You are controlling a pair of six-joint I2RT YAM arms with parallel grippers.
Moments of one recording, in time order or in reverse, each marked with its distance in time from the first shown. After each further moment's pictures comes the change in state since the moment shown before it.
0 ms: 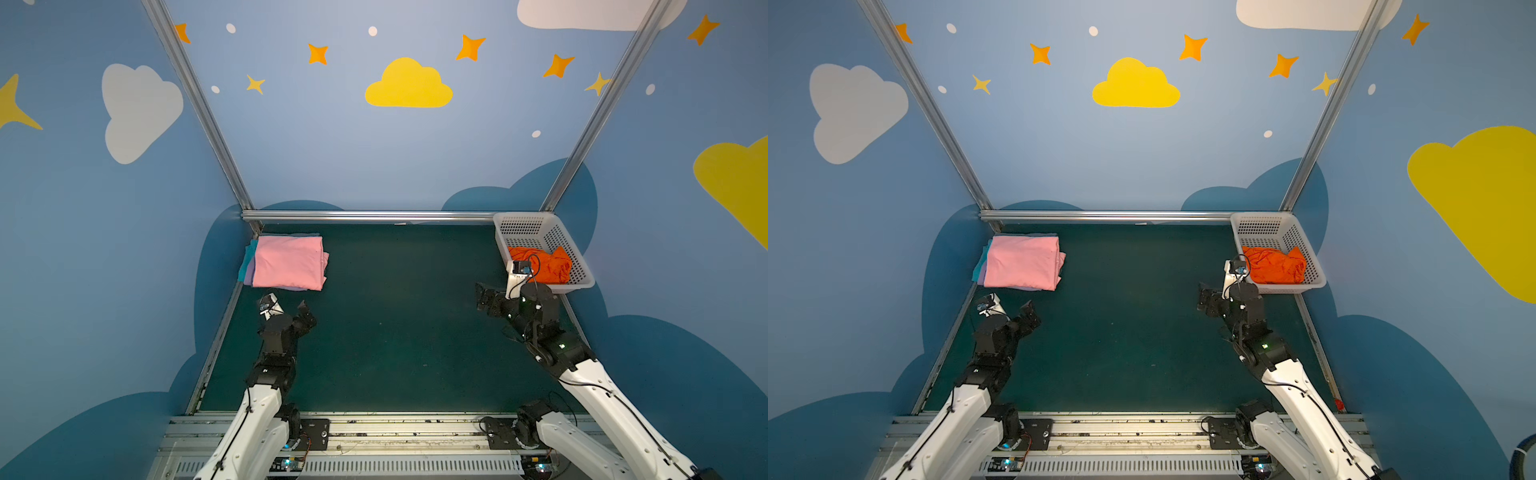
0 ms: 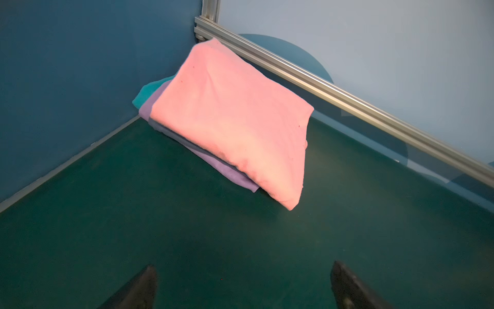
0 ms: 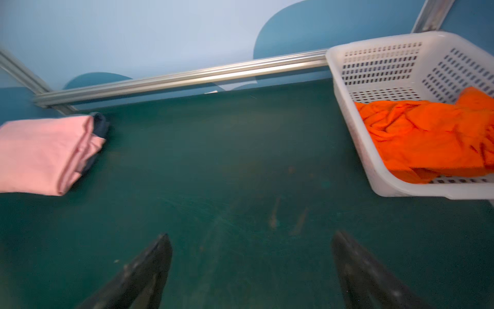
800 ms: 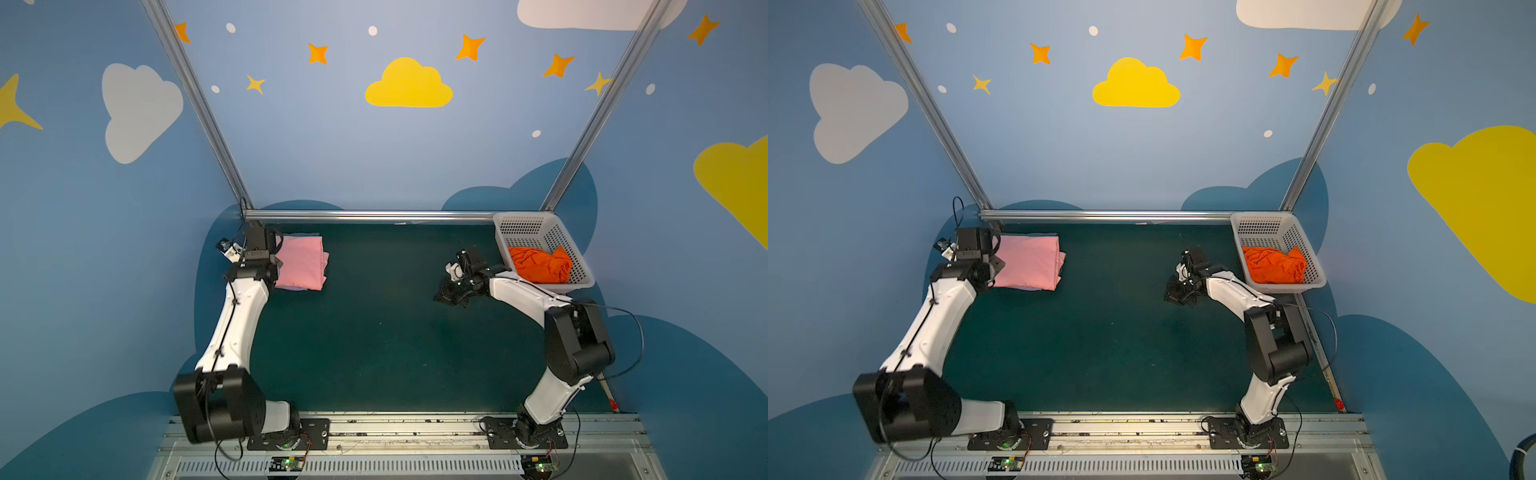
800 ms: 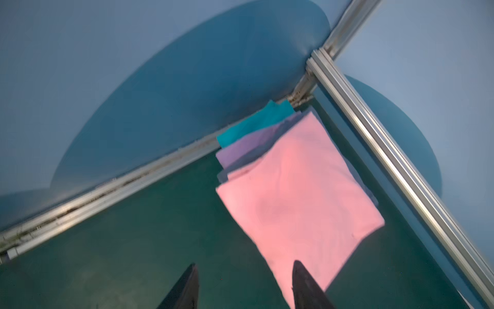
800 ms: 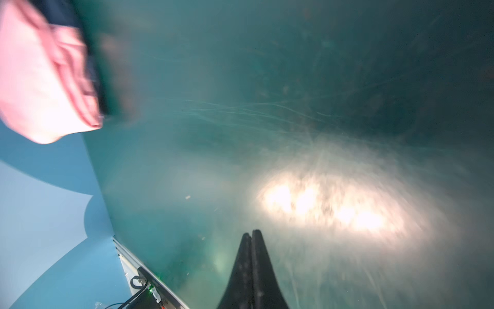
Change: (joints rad) left arm 0.150 0.515 0.913 -0.784 -0.156 -0.420; right arm 0.003 0.868 0.521 -0.279 -0.634 0.385
